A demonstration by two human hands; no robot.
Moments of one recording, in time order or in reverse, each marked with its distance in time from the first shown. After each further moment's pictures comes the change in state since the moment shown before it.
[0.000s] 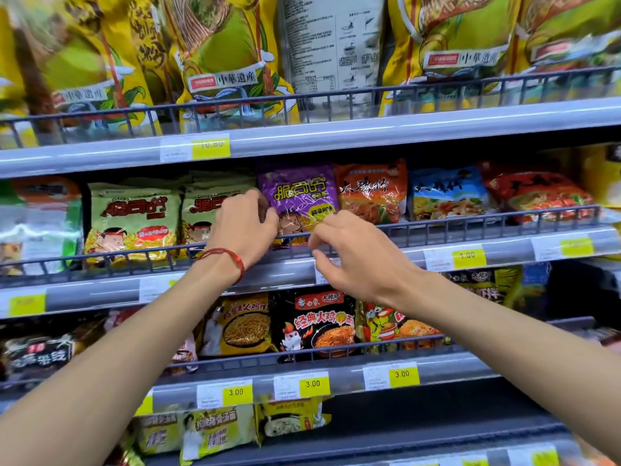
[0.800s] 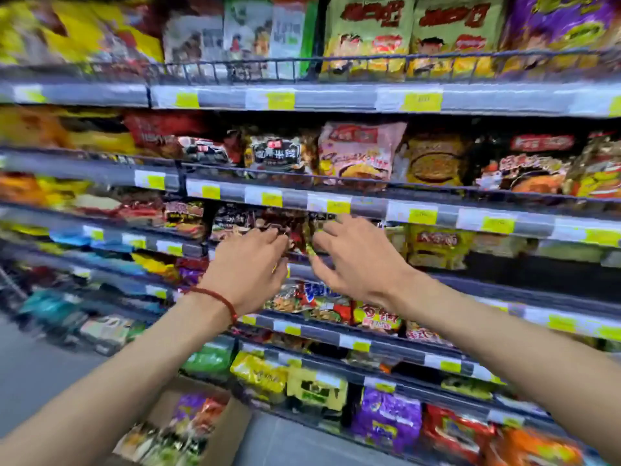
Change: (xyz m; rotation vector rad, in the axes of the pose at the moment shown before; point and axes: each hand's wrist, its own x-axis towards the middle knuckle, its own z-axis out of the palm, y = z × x) left_hand -0.336 -0.241 -0.171 0.520 -0.419 0.157; right_hand -0.059 -0.332 0.164 0.046 -0.292 -0.240
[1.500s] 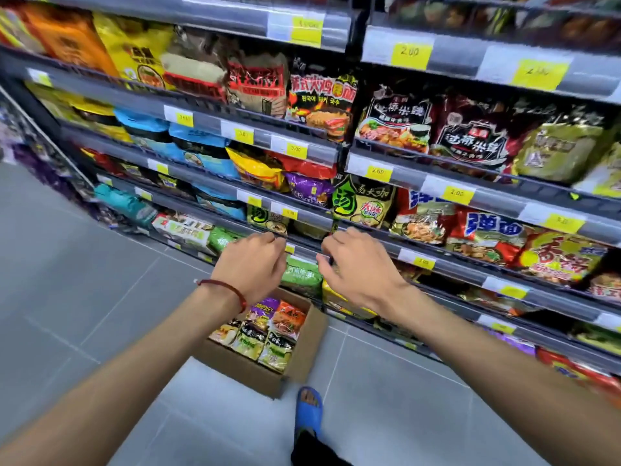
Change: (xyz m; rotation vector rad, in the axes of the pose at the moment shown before) left_hand -0.211 -0.286 0.184 -0.168 -0.433 -0.244; right_hand 0.138 -0.288 0.261 0.304 -0.306 0.117
